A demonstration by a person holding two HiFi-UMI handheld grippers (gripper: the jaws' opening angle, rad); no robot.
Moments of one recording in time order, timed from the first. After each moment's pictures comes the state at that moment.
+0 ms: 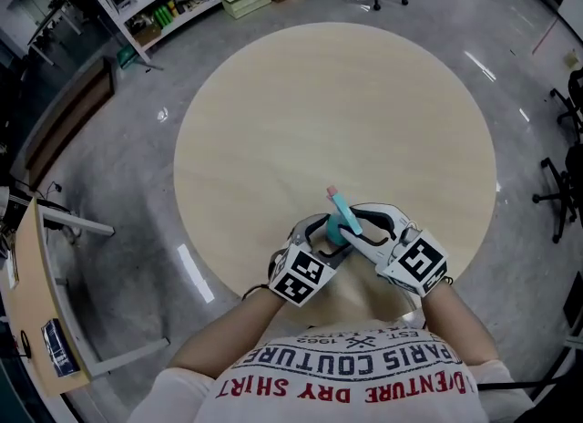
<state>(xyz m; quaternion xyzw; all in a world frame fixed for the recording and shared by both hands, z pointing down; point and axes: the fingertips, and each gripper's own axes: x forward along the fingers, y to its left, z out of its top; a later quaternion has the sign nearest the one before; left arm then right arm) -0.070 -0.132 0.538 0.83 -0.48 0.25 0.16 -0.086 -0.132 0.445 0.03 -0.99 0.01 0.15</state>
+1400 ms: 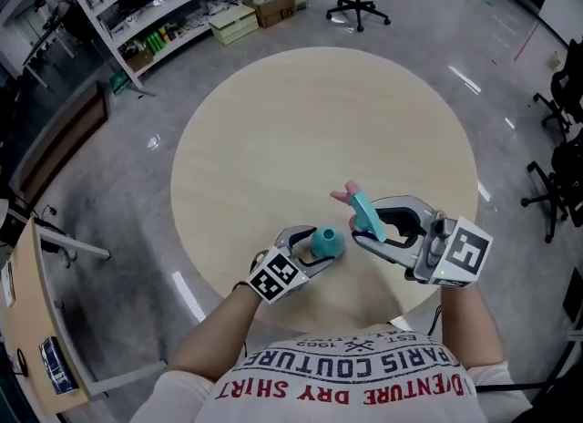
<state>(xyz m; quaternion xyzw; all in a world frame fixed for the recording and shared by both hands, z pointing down) -0.074 -0.121 0.542 0.87 -0.38 0.27 0.13 -0.043 -0.122 0.308 -0.07 -1.00 -0.01 0.00</state>
